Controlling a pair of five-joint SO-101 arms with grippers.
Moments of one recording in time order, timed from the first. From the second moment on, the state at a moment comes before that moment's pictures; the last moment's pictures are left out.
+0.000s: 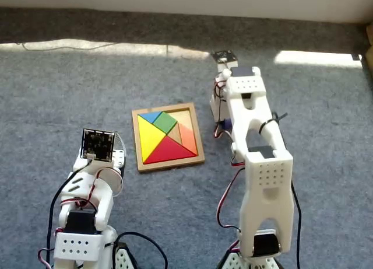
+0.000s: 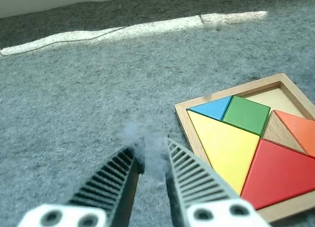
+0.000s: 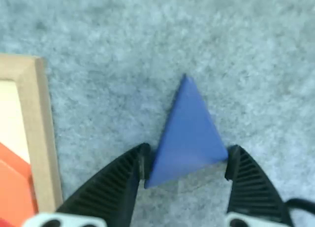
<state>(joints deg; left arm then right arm) -3.0 -95.3 96.0 36.2 -2.4 -13.1 42.4 -28.4 78.5 12.1</state>
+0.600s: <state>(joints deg) -3.0 -95.3 96.0 36.2 -2.4 -12.7 42.0 -28.4 74.1 11.3</state>
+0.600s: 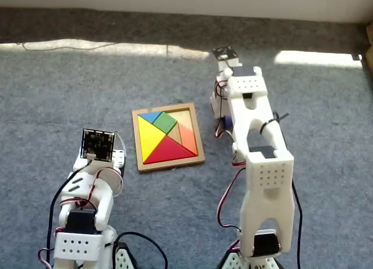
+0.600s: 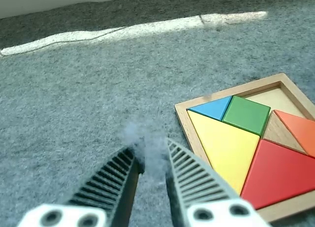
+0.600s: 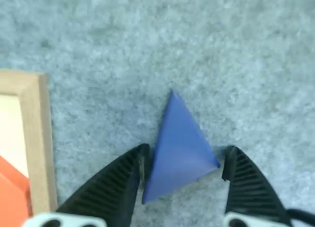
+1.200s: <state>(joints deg) -3.0 -95.3 96.0 36.2 -2.4 -12.1 44.0 -28.7 73.1 8.7</state>
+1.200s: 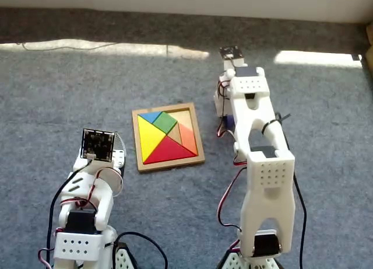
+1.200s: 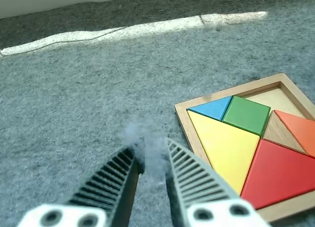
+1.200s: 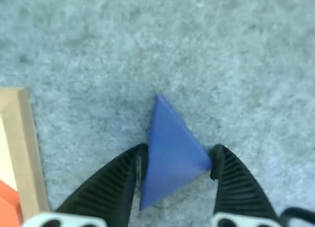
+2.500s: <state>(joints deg) -3.0 -95.3 96.0 36.2 -2.4 -21.5 31.0 -30.1 80.9 15.3</state>
